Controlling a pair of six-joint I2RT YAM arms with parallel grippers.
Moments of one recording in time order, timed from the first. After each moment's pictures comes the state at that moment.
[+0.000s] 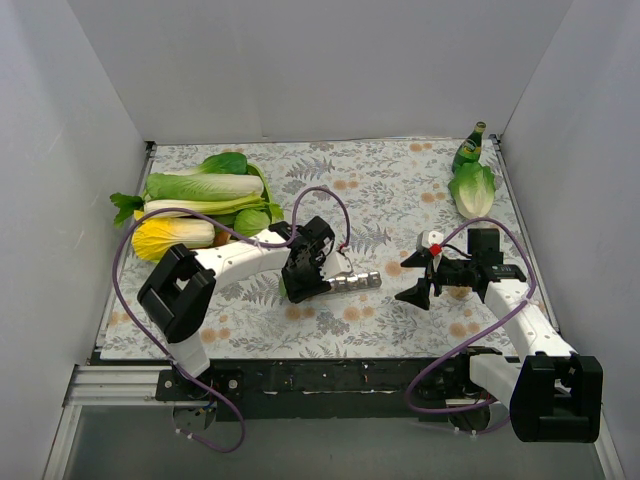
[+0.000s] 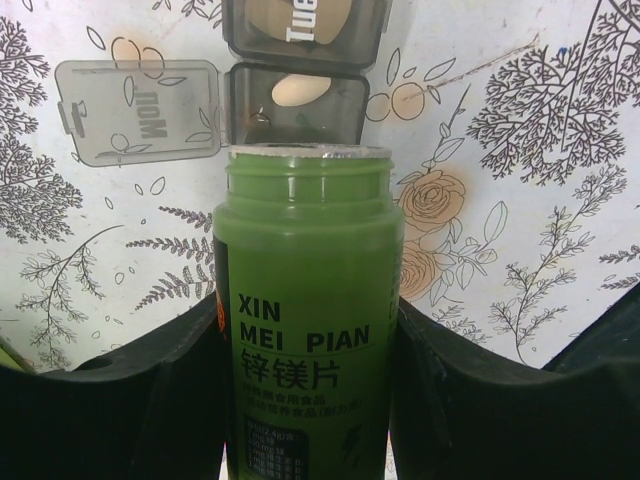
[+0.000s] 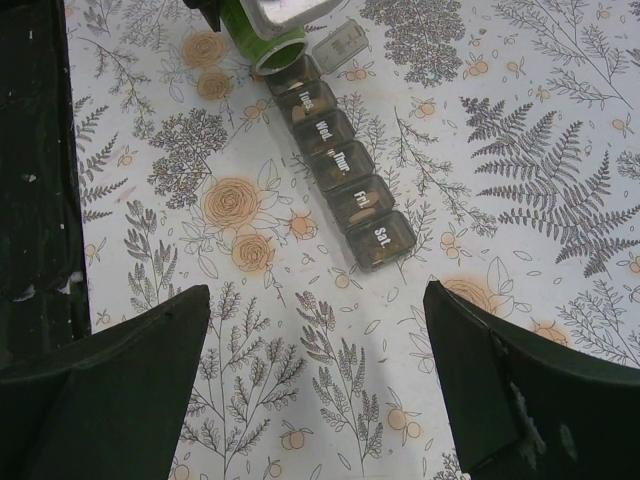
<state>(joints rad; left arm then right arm) -0.82 1.73 1.18 -0.83 0.08 0.49 0.03 1.03 0.56 -0.48 -1.14 -0.87</state>
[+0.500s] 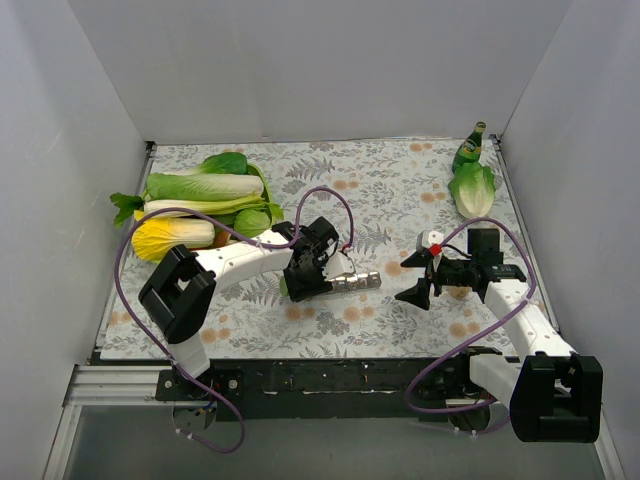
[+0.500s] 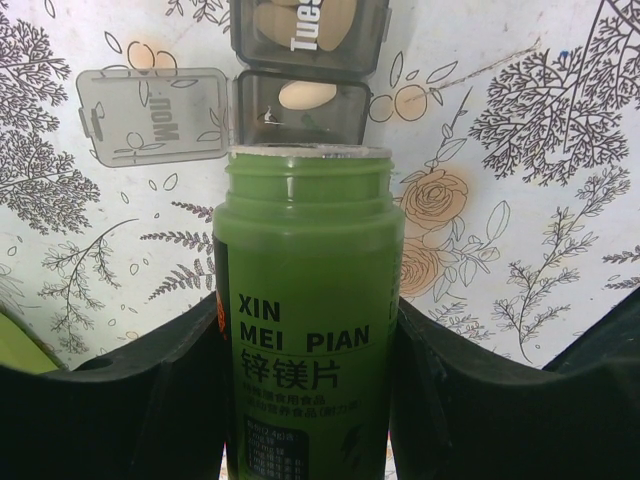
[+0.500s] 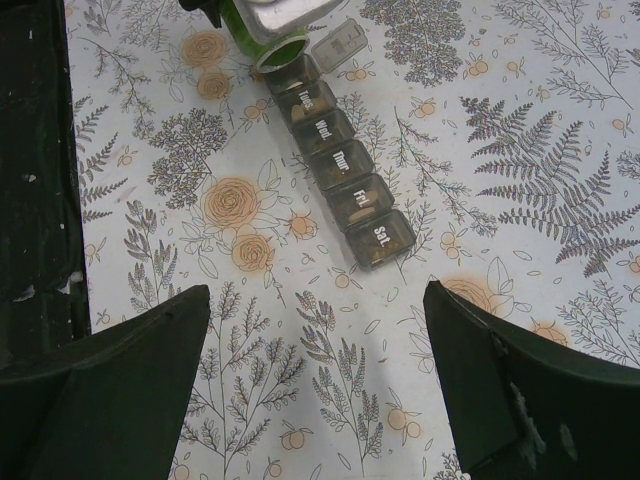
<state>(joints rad) -0.84 1.73 1.21 -0.85 0.03 0.48 0.03 1.03 0.56 -0.48 -1.14 -0.87</state>
